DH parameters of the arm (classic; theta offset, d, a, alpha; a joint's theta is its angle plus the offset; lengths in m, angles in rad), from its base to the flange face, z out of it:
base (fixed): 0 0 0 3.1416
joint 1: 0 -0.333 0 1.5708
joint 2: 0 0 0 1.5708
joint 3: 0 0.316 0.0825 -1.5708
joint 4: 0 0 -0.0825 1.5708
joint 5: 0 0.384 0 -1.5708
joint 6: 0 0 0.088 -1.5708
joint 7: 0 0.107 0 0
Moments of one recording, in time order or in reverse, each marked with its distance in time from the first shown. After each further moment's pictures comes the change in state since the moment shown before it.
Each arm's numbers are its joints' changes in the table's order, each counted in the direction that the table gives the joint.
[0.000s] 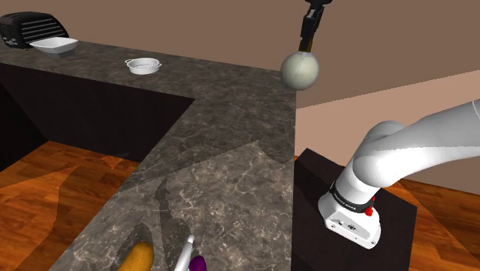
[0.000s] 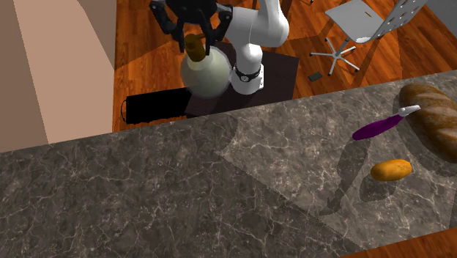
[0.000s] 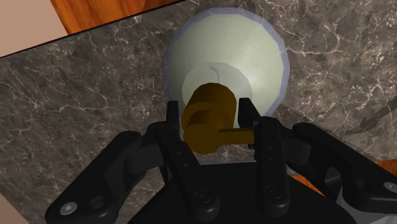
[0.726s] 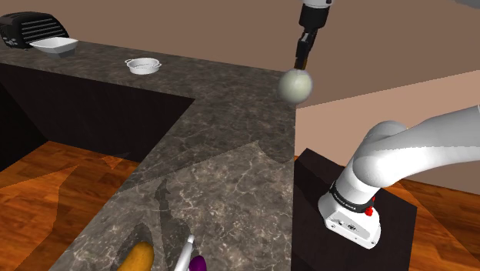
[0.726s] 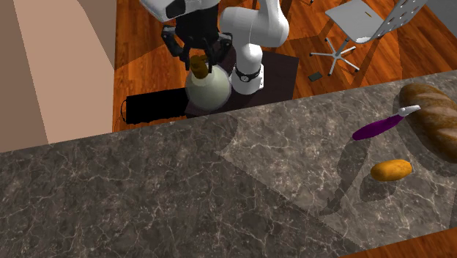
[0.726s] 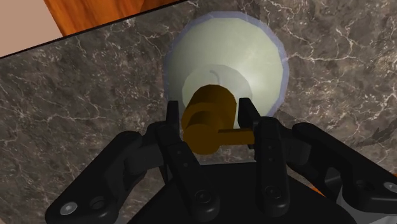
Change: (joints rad) arm 0.001 -0.061 -0.006 0.195 -0.006 -0.133 0.016
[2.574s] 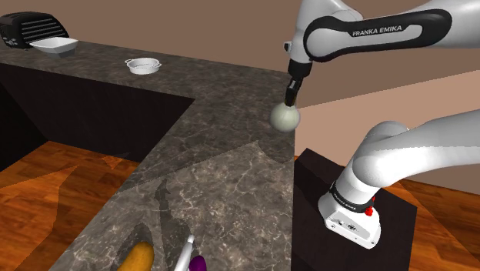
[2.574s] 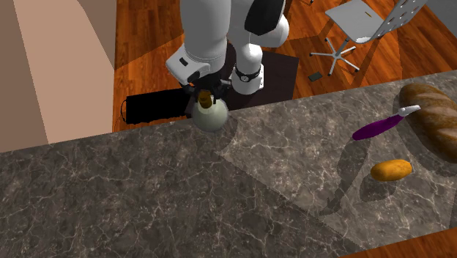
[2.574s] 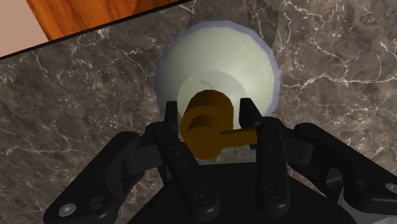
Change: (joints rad) arm 0.008 -0.044 -0.023 0.402 -0.027 -0.356 0.038
